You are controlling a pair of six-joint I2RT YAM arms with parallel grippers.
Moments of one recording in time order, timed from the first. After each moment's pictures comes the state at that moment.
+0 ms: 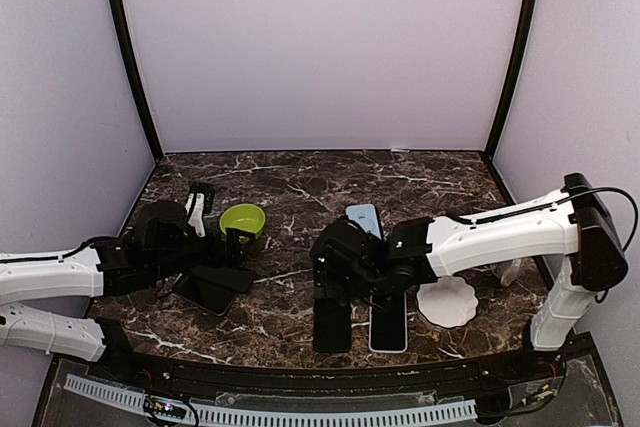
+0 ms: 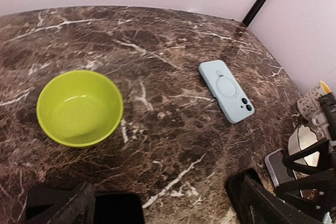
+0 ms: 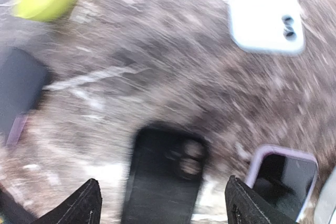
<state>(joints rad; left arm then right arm) -0.83 1.00 0.49 0.06 -0.22 -0.50 1.28 1.77 1.22 -0.59 0.44 1.05</state>
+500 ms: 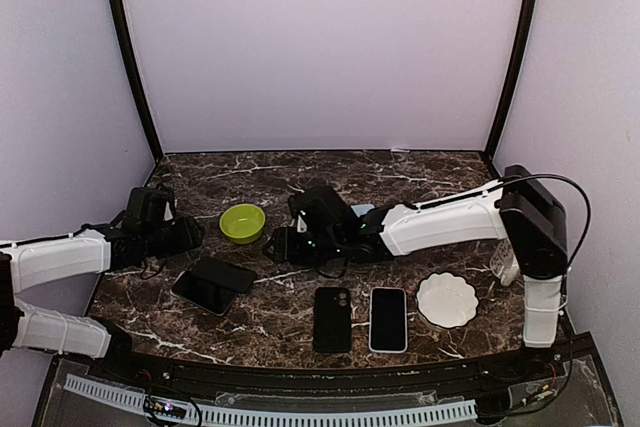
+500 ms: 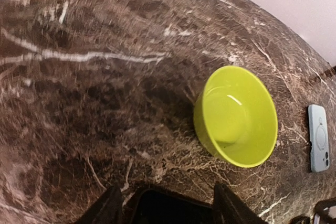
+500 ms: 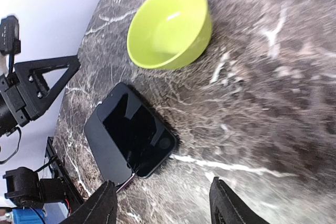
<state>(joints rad) -0.36 1.11 0.51 -0.10 -0.10 -0.60 1.10 1.96 1.35 -0.05 0.00 0.85</state>
